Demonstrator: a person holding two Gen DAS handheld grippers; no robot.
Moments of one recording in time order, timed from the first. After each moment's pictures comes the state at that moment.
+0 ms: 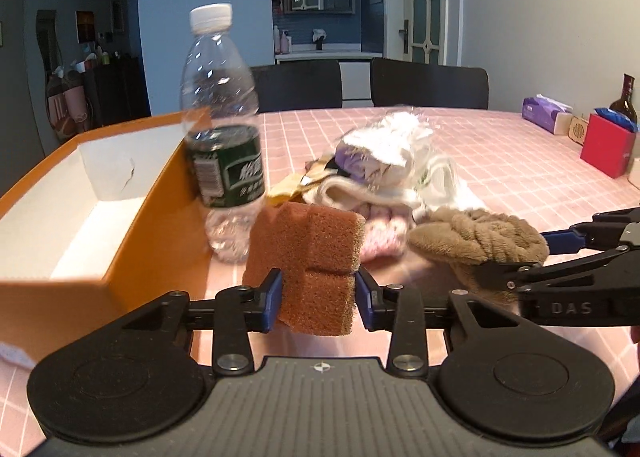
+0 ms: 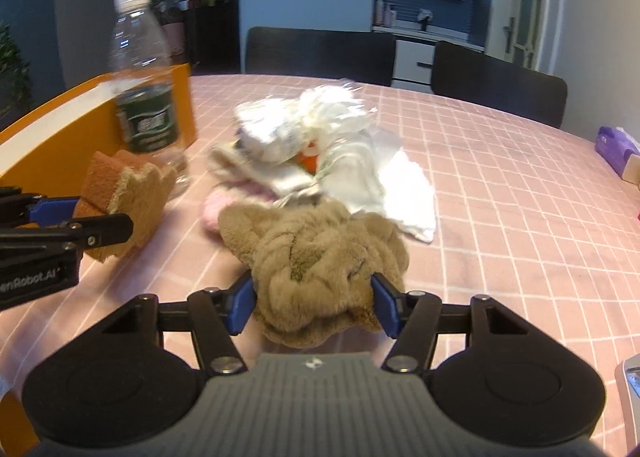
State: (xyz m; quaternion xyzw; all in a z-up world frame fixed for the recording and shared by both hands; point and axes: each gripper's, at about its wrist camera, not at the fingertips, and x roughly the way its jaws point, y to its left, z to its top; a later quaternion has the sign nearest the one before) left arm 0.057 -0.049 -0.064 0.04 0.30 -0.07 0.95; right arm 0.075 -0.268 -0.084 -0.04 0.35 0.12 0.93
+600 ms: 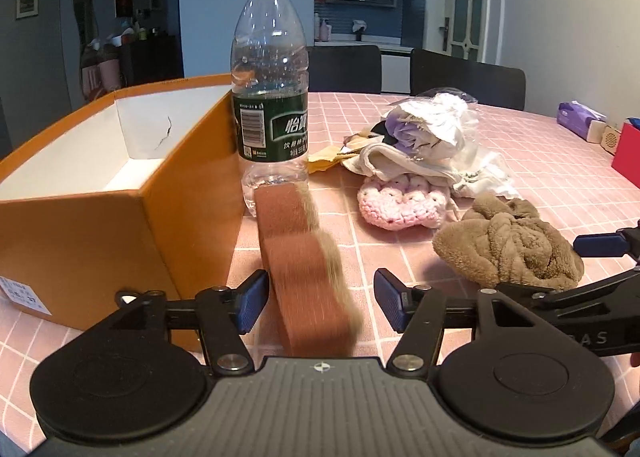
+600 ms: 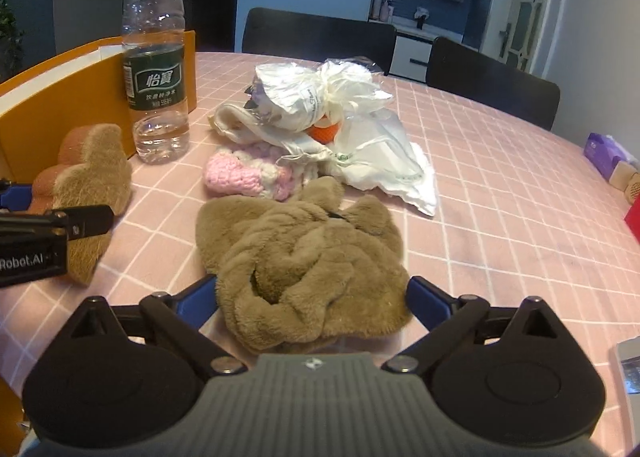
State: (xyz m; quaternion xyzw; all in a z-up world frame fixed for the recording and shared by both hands) left arm 0.057 -0.037 -0.091 0.01 0.31 -0.02 0.95; right arm 0.079 -0.247 -0.105 -0.08 0.36 0.08 0.93
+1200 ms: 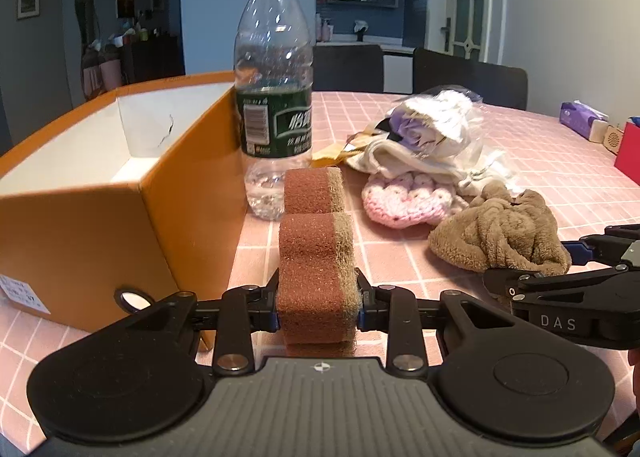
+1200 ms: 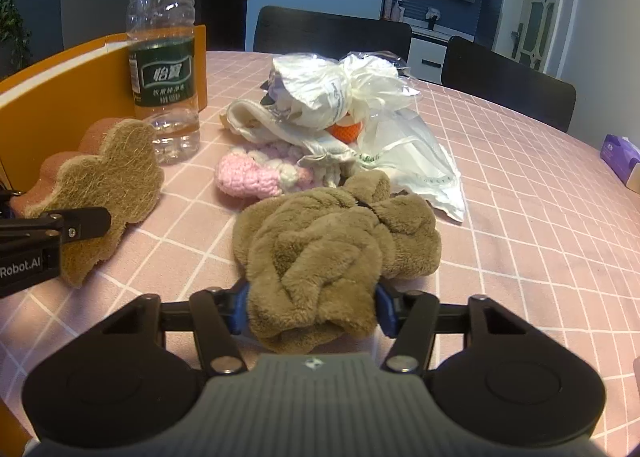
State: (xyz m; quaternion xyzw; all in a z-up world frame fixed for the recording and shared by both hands) left arm 0.049 -0.035 -0.090 0.01 0.30 -0.02 0.95; right arm 0.082 -0.239 -0.110 -0.08 0.35 0.10 0.93
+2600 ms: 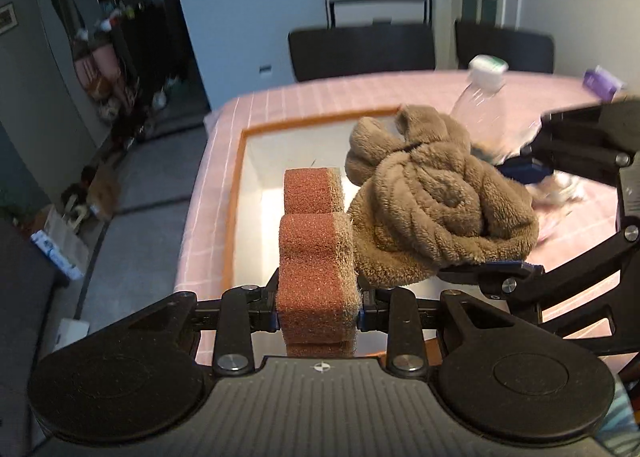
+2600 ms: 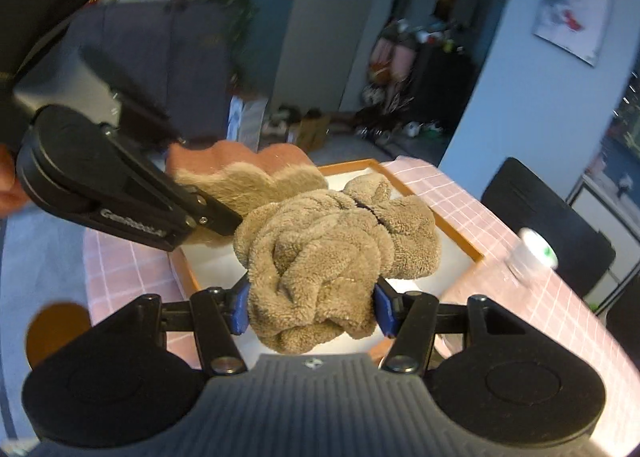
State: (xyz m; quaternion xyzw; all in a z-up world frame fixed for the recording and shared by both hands) left arm 0.117 0.132 0.039 0.08 0.42 -0.03 0.91; right arm 0.133 -0.017 0.042 -0.26 0.27 0.40 0.84
